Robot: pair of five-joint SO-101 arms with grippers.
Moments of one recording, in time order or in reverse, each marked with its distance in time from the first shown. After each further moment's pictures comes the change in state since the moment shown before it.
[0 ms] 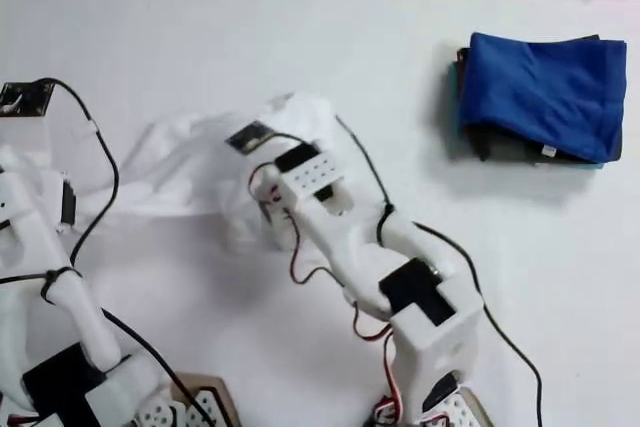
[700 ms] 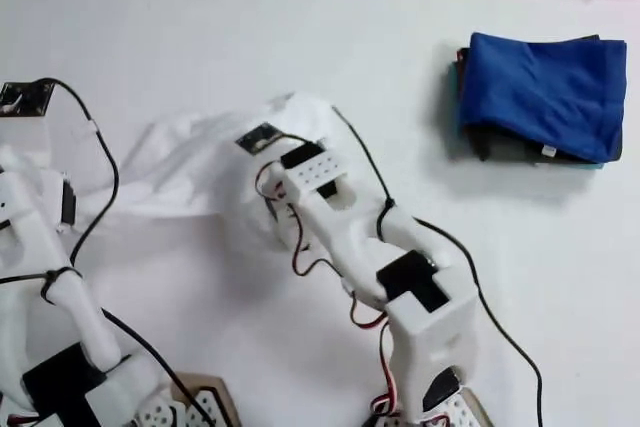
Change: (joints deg) left arm 0.0 0.0 0.0 0.0 0.0; right arm 2.9 5.2 -1.0 -0.2 0.0
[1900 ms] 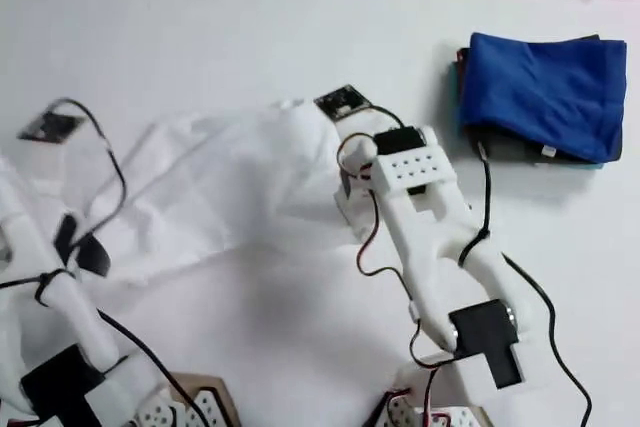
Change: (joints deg) left arm -2.9 0.0 -3.5 18.0 -15.6; right arm 16.3 -24.7 11.9 3.2 6.7
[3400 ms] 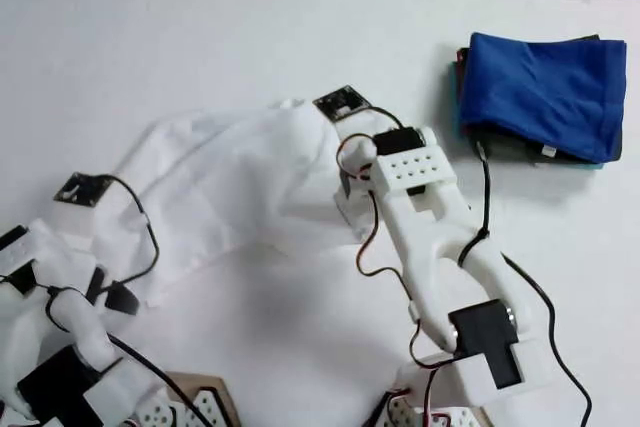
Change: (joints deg) left arm -4.3 0.1 36.0 -37.7 -6.7; right arm -0.1 -0.1 0.1 -0.1 0.1
